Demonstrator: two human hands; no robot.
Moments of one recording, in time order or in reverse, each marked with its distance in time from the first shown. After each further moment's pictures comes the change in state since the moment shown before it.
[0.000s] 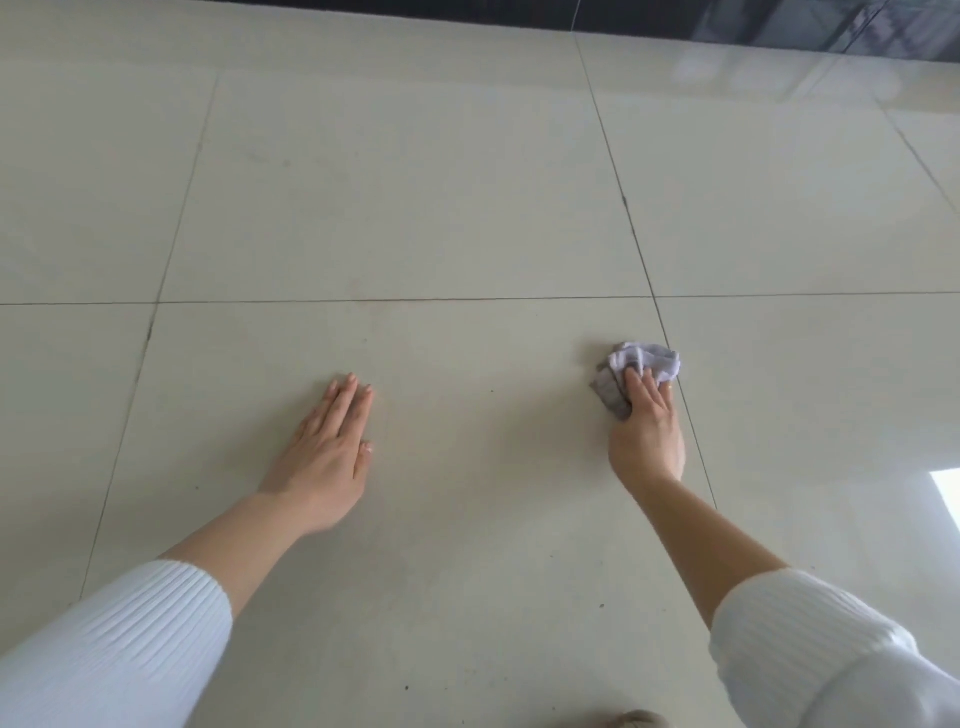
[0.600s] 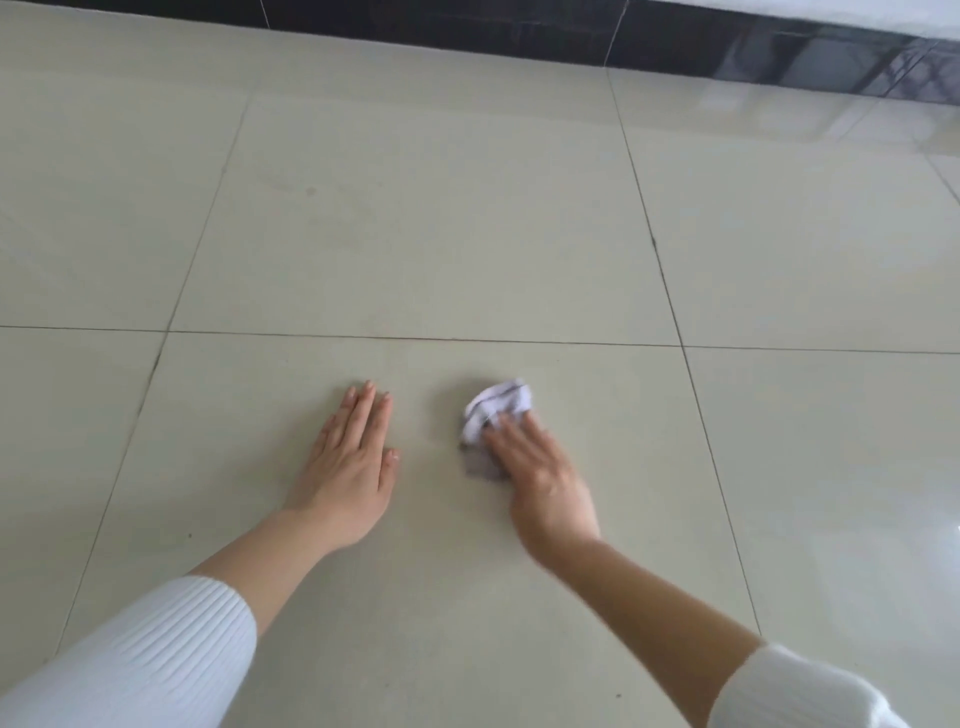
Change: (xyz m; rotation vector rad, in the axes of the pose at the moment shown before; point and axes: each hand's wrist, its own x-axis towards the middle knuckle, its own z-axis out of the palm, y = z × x) left_hand 0.041 0.003 0.004 0.004 0.107 -0.026; right_hand -0.032 -0.066 0.052 0.038 -0.166 -0.719
